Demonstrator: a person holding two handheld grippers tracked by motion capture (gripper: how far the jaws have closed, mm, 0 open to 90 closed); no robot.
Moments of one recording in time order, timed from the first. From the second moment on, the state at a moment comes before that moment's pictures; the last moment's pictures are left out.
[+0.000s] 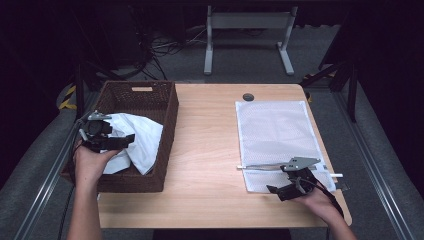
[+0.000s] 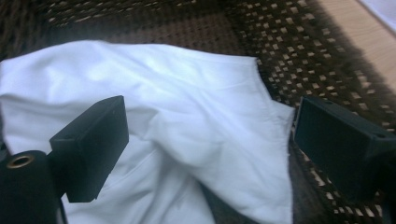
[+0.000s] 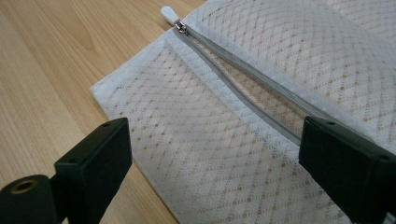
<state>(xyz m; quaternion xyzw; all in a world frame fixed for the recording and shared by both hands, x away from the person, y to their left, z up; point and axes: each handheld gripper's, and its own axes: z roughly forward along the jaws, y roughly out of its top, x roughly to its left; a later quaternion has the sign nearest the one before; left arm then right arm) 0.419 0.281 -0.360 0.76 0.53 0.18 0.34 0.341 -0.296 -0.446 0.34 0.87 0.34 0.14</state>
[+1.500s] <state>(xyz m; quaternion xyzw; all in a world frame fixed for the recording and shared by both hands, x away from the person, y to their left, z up) 0.469 0.293 -0.410 0.77 0.61 0.08 0.18 0.340 -0.291 -0.448 0.31 0.88 0.33 0.13</state>
